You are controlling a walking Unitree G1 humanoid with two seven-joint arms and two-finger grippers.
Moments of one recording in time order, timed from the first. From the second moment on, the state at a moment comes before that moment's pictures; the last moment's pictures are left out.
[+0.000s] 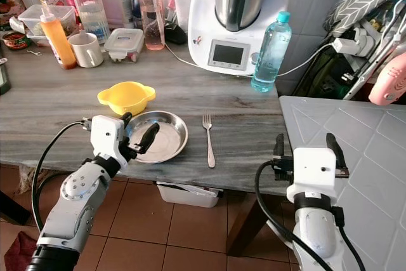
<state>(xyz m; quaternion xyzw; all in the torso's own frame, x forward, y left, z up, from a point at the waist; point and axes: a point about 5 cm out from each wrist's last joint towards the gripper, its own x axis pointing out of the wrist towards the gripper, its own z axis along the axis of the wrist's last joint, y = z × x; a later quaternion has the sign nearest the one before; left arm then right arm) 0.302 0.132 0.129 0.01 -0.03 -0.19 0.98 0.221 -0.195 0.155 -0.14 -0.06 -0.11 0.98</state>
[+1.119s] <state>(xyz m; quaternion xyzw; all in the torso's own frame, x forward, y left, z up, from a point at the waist) 0.302 0.129 0.125 0.02 -0.01 -0.20 0.98 0.223 -0.194 0.155 -0.14 -0.06 -0.12 0.98</state>
